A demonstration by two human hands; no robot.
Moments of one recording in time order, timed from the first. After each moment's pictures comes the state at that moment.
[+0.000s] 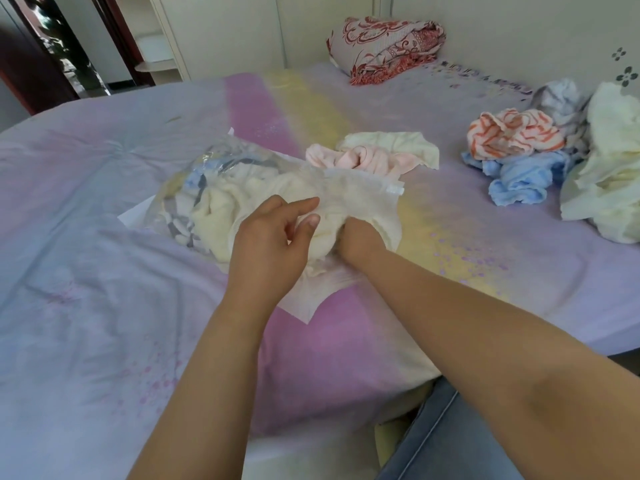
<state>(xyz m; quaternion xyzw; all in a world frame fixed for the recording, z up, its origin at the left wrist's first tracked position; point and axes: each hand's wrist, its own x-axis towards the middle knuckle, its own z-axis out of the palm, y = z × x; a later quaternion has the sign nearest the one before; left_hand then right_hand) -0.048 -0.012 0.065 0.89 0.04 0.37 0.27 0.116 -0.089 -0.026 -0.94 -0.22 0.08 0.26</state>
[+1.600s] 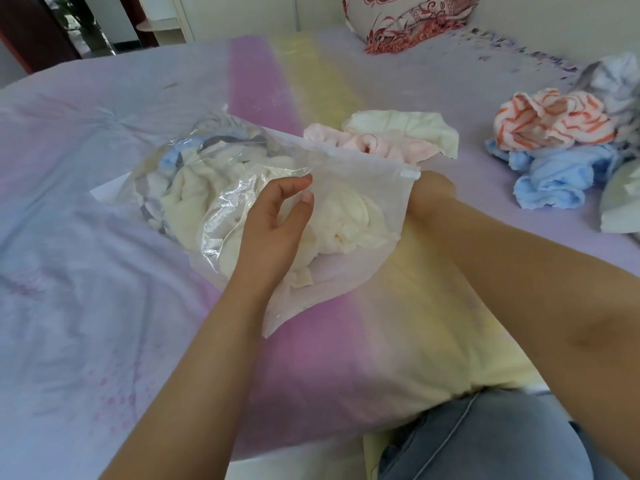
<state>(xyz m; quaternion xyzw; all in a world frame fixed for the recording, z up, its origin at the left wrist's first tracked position) 0.016 -0.011 0.030 0.74 0.13 0.29 0.59 0.253 -0.159 -0.024 -0.98 -0.15 0.03 0.16</state>
